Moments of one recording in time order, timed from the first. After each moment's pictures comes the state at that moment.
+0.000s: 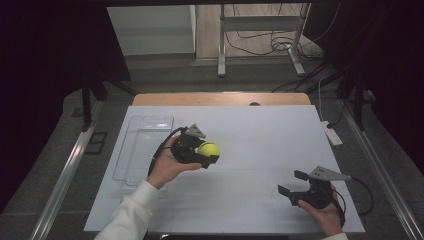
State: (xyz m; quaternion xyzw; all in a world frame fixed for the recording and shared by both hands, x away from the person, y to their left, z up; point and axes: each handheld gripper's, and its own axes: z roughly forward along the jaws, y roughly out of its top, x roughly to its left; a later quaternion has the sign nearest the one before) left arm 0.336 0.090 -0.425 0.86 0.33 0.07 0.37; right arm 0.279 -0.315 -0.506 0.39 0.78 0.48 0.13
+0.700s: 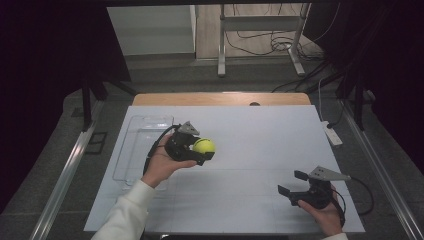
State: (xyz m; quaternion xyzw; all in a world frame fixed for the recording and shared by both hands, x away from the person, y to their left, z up) left arm 0.336 0.103 -0.419 0.86 0.34 0.09 0.38; right arm 0.279 -0.315 -0.507 0.39 0.78 0.48 0.13
